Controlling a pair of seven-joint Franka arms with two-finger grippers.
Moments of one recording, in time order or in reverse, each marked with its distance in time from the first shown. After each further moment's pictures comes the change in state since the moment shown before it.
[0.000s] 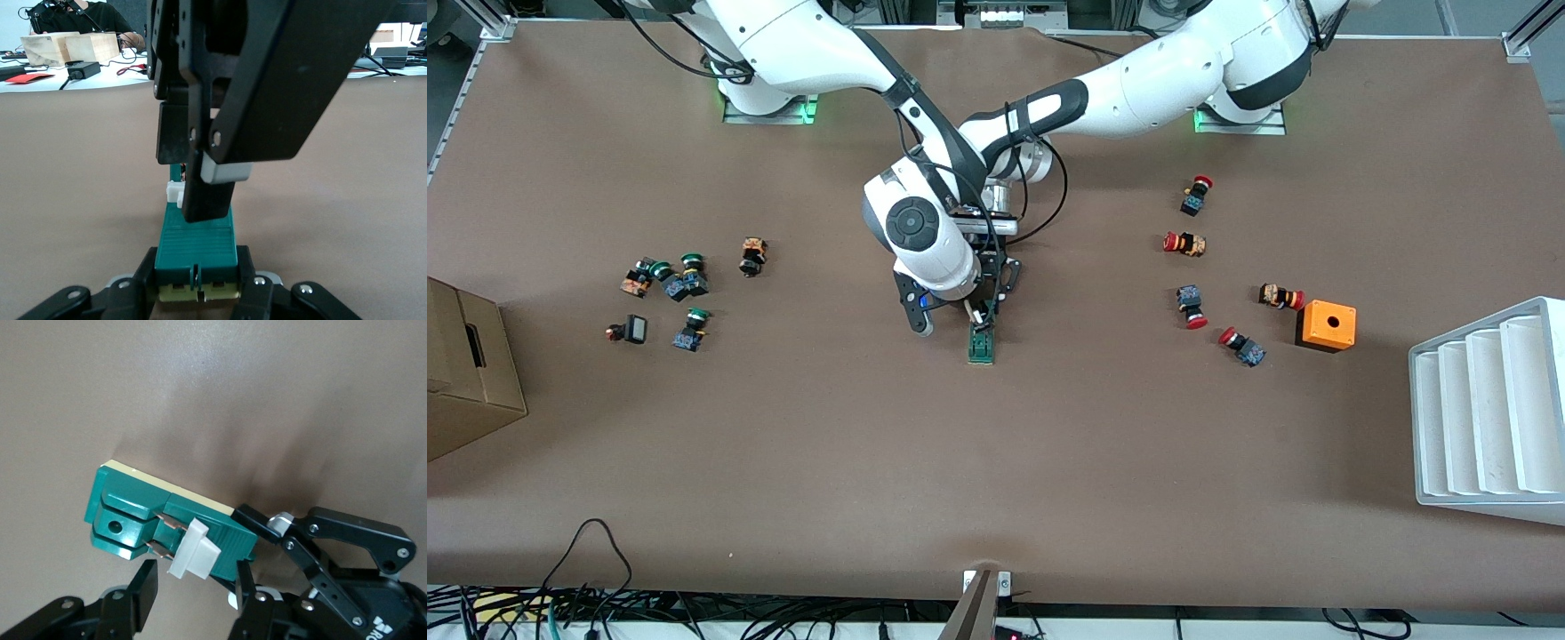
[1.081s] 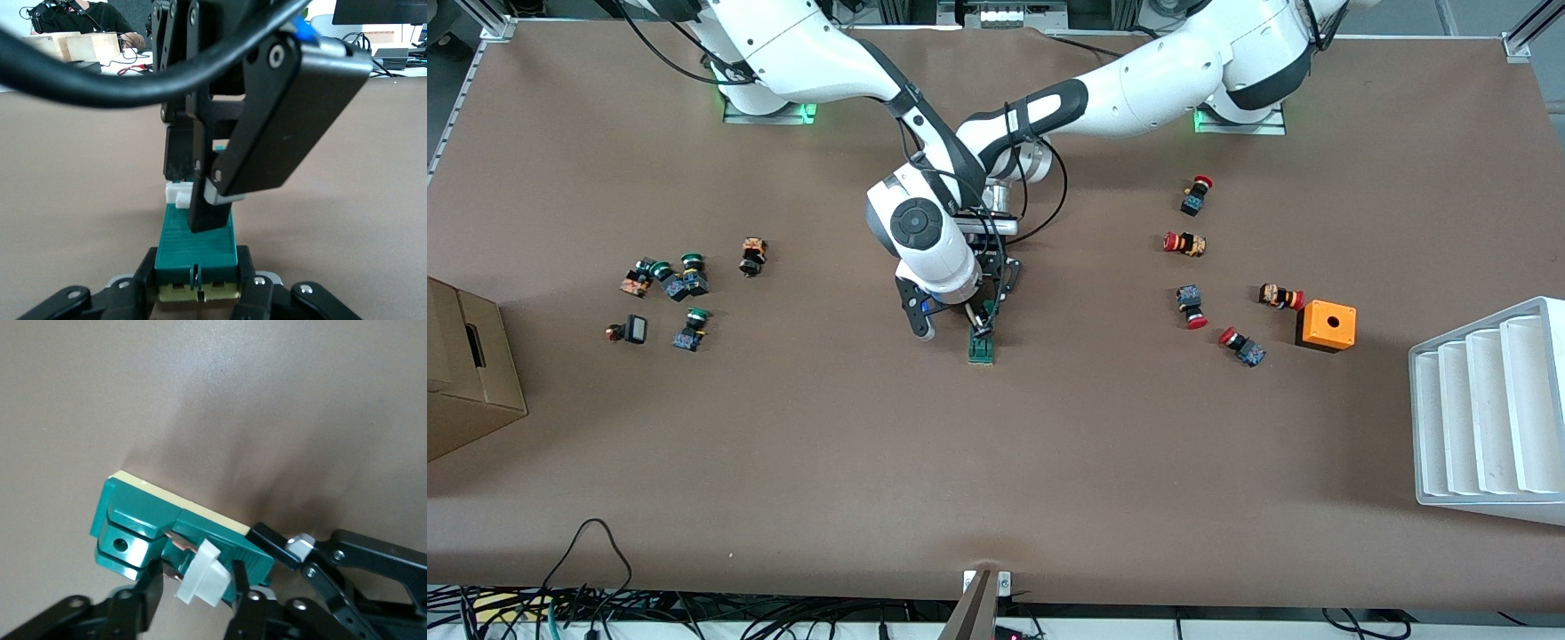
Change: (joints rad) left arm -0.001 0.001 0.000 0.002 0.000 -0.002 -0.006; right arm 0.000 0.023 0.003 -0.009 -0.046 0.067 0.013
